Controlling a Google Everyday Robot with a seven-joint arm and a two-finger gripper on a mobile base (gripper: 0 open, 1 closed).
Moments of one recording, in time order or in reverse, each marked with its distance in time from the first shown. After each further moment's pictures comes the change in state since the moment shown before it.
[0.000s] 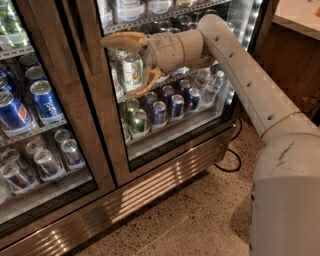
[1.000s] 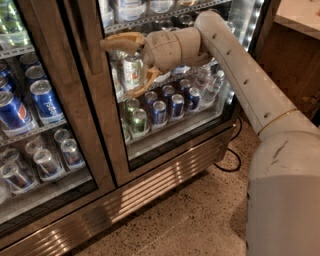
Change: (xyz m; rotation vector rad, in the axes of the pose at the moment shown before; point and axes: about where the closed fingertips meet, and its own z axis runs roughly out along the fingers) arm 0.000 -0.001 0.003 -0.022 0.009 0.007
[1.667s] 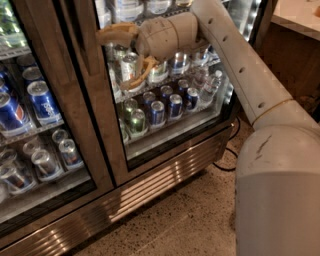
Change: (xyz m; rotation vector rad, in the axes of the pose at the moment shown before) arm -0.013 -0.011 0.009 -0.069 0.031 0.024
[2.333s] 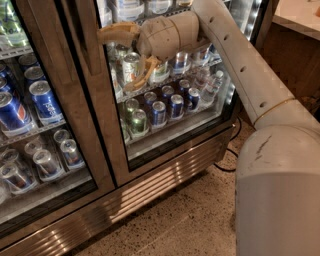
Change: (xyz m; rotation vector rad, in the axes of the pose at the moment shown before) arm -0.004 0.003 -0.001 -0.018 0.003 0.010
